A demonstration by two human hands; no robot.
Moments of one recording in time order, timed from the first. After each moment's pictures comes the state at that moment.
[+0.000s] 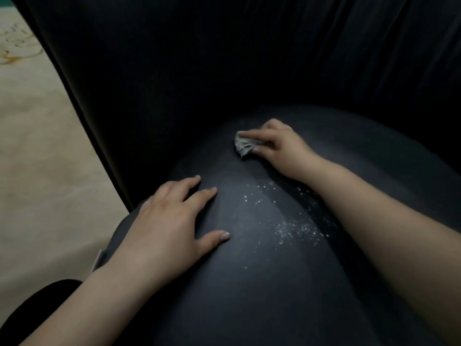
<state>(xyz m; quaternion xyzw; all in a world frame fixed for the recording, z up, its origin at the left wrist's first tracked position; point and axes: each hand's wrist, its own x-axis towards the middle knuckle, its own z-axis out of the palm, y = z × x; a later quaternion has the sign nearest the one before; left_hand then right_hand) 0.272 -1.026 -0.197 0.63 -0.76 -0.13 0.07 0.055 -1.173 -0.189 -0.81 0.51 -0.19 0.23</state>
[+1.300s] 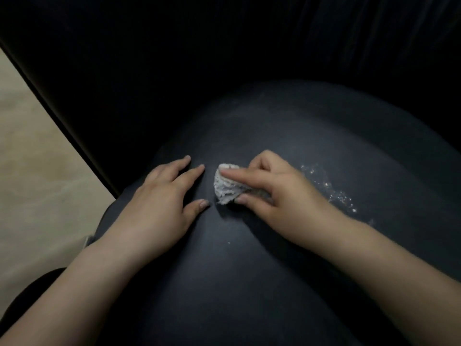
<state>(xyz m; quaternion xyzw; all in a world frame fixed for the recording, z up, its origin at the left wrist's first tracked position) 0.262 -1.034 -0.198 0.62 -0.76 -0.18 0.08 0.043 -1.045 -0.190 -0.82 0.45 -0.26 0.23</state>
